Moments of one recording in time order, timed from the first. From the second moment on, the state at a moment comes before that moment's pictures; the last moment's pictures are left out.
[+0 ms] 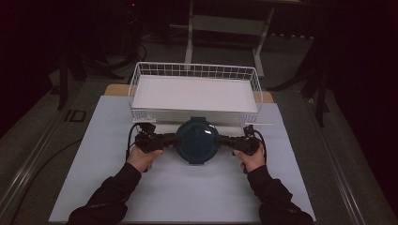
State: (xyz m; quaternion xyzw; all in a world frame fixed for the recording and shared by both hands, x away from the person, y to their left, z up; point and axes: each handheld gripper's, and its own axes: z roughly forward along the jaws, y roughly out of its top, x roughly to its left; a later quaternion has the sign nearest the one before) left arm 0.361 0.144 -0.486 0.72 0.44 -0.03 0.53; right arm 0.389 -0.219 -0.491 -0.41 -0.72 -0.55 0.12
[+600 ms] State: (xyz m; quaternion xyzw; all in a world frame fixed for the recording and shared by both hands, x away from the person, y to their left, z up) left arm 0.383 0.140 -0.502 0.71 0.45 -0.01 0.53; right arm 0.403 -0.215 -0.506 -0.44 -0.72 -0.54 0.07
